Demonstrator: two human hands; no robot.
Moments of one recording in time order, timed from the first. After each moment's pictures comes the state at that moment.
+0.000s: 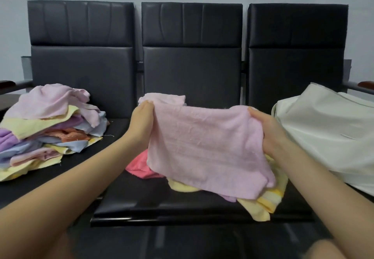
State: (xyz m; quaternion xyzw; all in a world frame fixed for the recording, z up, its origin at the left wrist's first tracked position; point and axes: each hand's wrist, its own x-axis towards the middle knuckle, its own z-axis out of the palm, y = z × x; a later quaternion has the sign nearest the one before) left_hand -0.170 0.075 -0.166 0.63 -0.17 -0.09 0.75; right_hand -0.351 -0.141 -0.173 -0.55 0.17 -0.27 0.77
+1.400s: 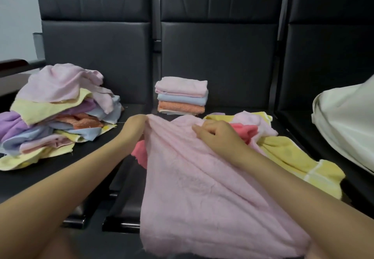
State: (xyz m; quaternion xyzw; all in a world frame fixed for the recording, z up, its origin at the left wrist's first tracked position) left_hand -0.079 0.112 -0.228 0.77 -0.07 -0.09 0.62; right_hand -0.234 -0.057 -0.221 -0.90 0.03 -0.23 0.37
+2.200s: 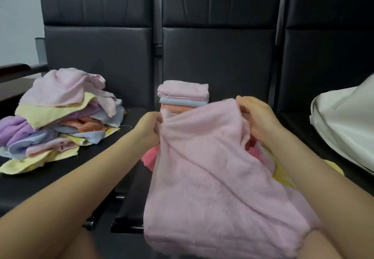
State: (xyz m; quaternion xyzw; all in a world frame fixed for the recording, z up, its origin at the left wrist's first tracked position) left_hand -0.100 0.098 -0.206 0.57 0.01 -0.24 0.79; right_hand -0.242 -0.104 -0.184 -0.60 0.18 -0.30 0.72
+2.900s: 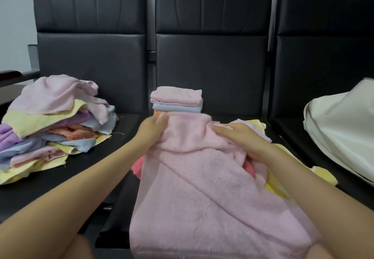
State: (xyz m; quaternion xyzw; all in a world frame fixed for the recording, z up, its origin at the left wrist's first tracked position) left_hand -0.088 0.072 -0.221 0.81 -0.22 -0.04 0.55; right_hand -0.257 -0.109 -0.202 -0.82 0.15 -0.11 0.54
